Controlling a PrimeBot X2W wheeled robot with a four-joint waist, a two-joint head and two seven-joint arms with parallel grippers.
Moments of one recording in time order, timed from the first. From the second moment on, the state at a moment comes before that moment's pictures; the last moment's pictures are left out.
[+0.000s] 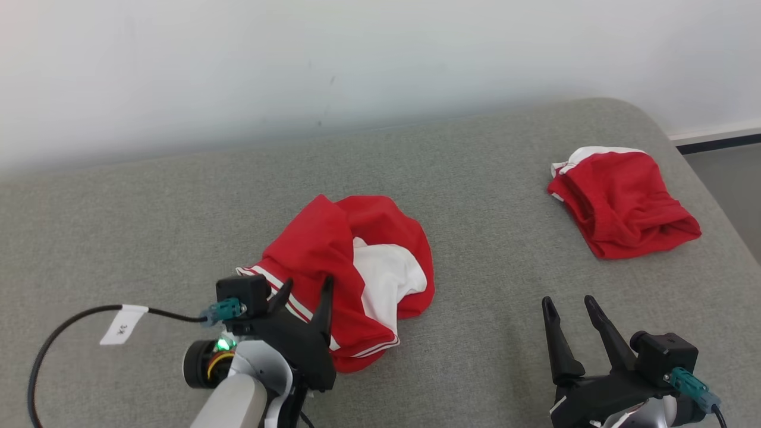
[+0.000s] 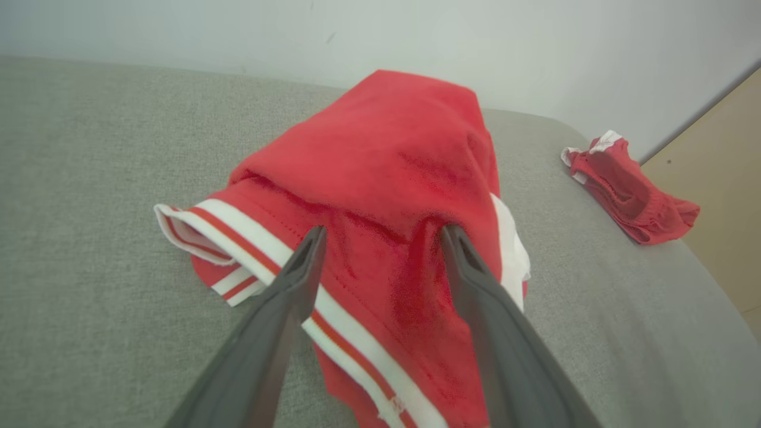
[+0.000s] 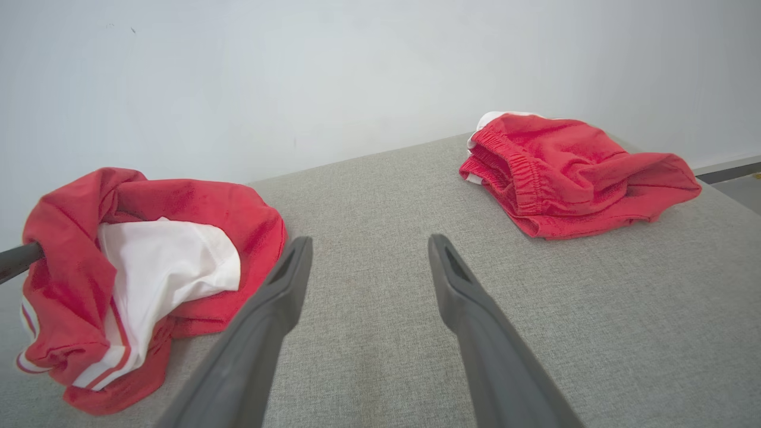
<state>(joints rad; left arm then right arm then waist) -0.42 0.08 -0.38 0.45 -0.57 0.07 0.09 -0.07 -0.05 0.04 0.18 0.24 0.13 -0.07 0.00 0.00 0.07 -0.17</state>
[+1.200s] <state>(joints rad) -0.01 0.16 -0.18 0.12 -0.30 -0.02 -0.26 0.00 -0.05 -0.08 0.21 0.23 0.13 -0.11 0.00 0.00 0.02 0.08</state>
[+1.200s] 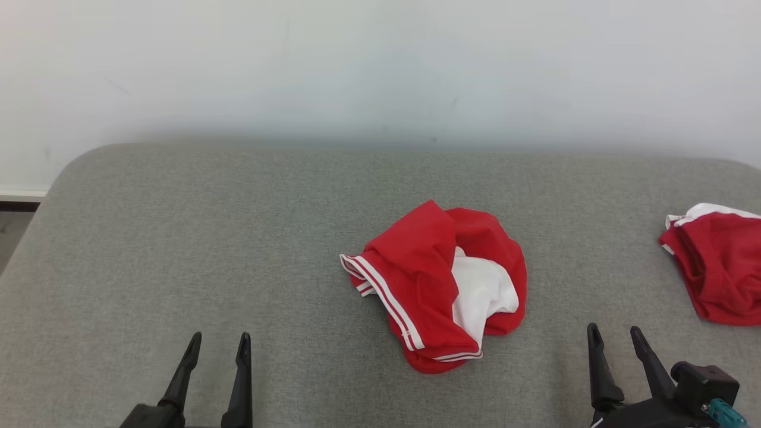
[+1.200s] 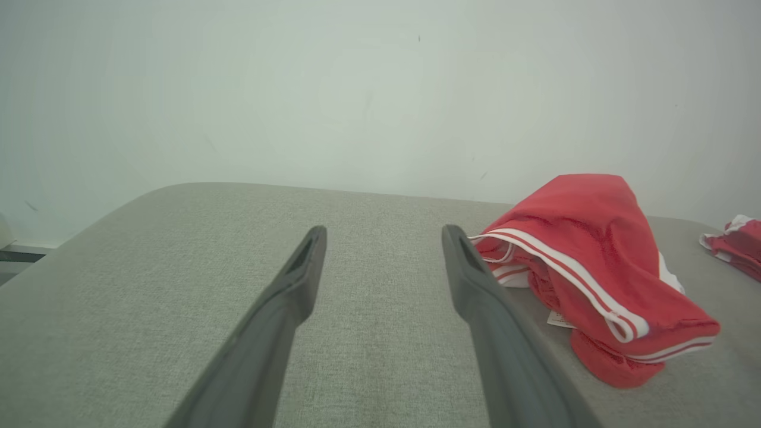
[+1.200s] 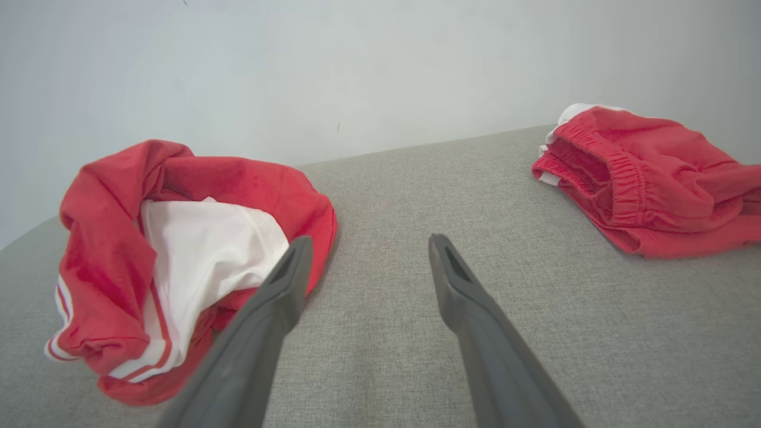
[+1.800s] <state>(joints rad) 0.02 0.10 -0.09 0.15 -0.24 -0.07 -0.26 0.02 -0.05 -0.07 0.21 0.22 0.13 -0.10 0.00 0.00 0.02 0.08</state>
